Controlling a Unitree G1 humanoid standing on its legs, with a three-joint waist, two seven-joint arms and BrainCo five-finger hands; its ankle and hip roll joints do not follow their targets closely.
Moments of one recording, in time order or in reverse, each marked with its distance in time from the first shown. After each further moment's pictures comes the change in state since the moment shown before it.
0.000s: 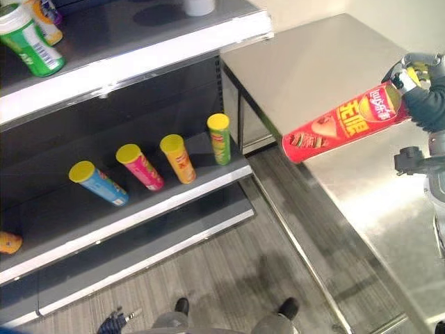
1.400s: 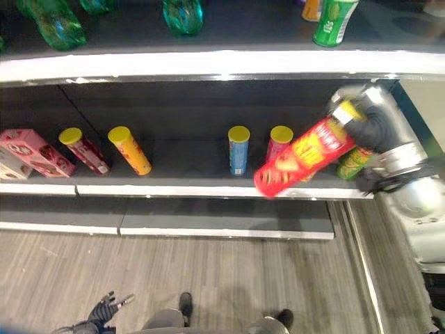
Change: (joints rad) left arm 0.022 0.001 0.042 0.006 0.025 0.014 0.012; right arm 0.040 -0.036 0.160 -0.157 -0.098 0.018 0.119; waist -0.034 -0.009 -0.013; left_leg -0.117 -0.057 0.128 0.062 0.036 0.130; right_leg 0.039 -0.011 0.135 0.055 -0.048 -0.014
